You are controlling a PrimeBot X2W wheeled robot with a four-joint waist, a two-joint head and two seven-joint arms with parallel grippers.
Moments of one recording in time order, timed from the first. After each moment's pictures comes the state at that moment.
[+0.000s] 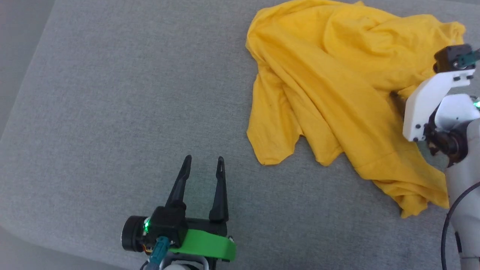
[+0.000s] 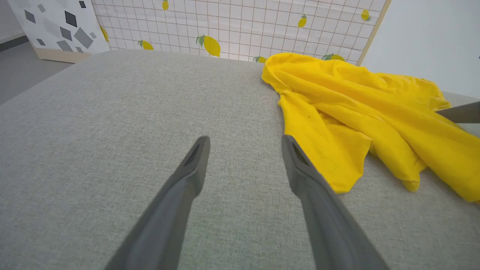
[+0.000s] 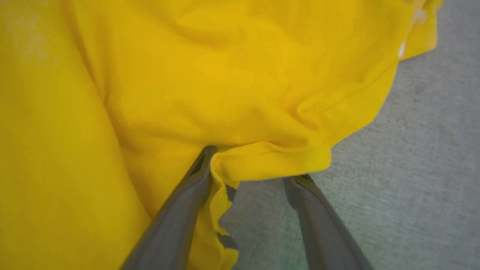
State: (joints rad) left arm -0.03 0.08 -0.43 -0.10 -0.22 0.26 -0.26; right arm -0.64 -0.22 -0.06 0.40 0.18 0.13 0.72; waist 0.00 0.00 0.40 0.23
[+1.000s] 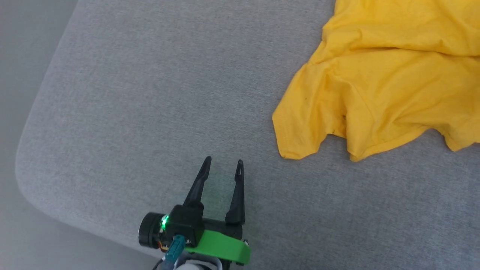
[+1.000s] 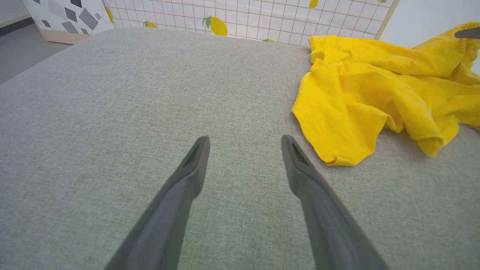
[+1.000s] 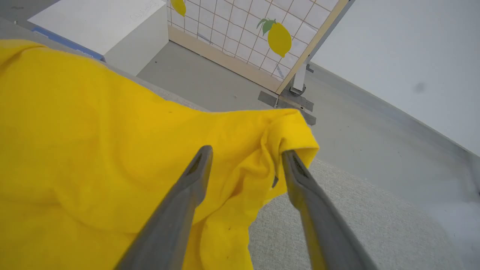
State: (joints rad) left arm -0.04 0.06 -0.48 -0.06 -0.22 0.23 -0.26; right arm -0.89 -0.54 -0.03 0.54 0.03 0.13 0.43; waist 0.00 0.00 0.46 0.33
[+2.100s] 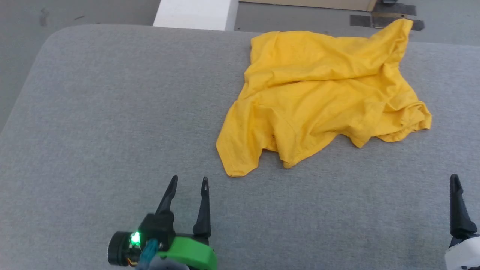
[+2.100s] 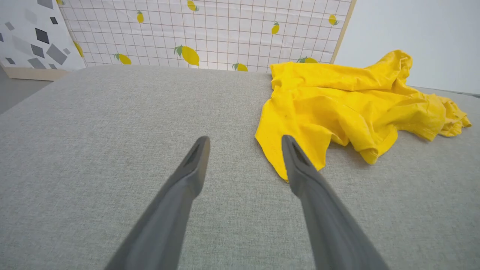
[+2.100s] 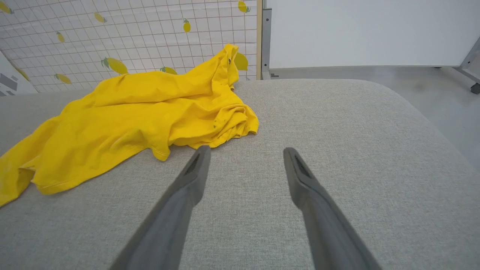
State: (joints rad) left arm 0.03 0.13 -0.38 -0.03 -0.22 0.23 -0.21; right arm 0.17 -0.05 -0.32 -0.28 0.17 0.13 0.13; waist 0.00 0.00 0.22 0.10
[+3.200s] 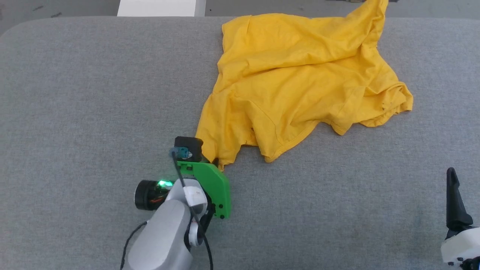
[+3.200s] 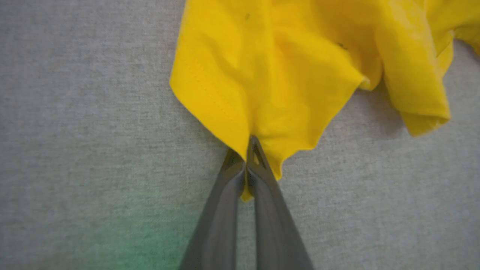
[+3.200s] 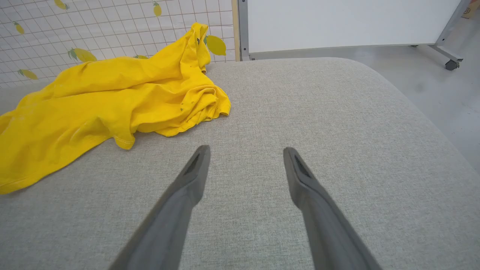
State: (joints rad) left arm -0.39 0.07 -0.42 0.38 -0.37 0.16 0.34; right arm 0.13 -0.05 -0.32 -0.25 0.18 0.13 0.14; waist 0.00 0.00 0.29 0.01
